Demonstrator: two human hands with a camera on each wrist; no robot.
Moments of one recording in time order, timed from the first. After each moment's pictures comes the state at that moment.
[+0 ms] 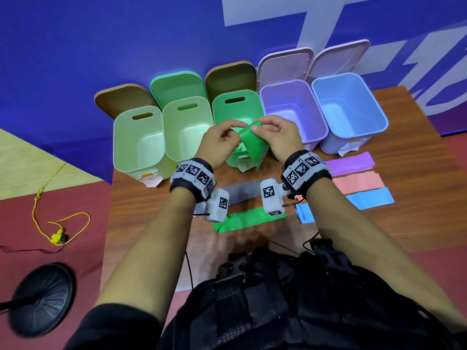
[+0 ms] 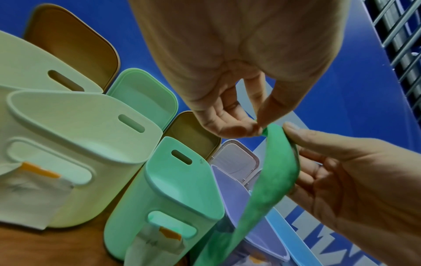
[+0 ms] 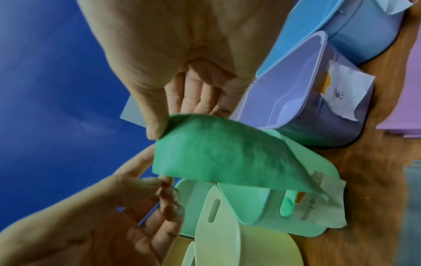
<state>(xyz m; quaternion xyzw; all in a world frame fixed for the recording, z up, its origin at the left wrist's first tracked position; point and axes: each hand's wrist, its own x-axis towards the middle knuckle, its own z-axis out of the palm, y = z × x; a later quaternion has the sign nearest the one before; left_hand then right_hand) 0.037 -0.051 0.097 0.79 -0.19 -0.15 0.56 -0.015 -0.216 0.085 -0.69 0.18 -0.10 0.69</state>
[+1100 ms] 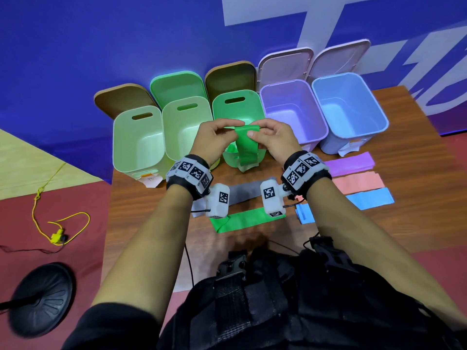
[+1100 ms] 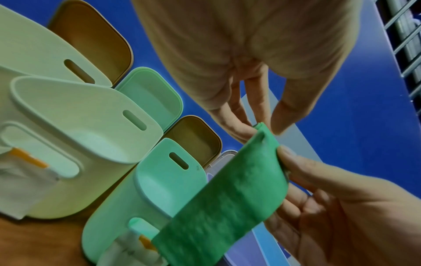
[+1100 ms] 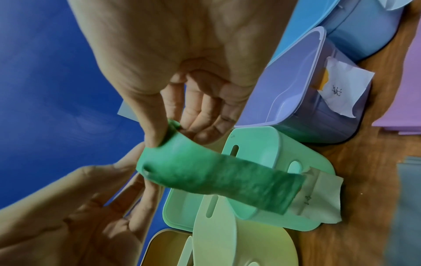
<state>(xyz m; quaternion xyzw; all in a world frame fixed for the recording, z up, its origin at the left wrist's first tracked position) 0.041 -0.049 0.108 0.77 -0.14 -0.14 0.61 -0.017 -0.213 0.090 -0.69 0.16 -0.03 0.70</state>
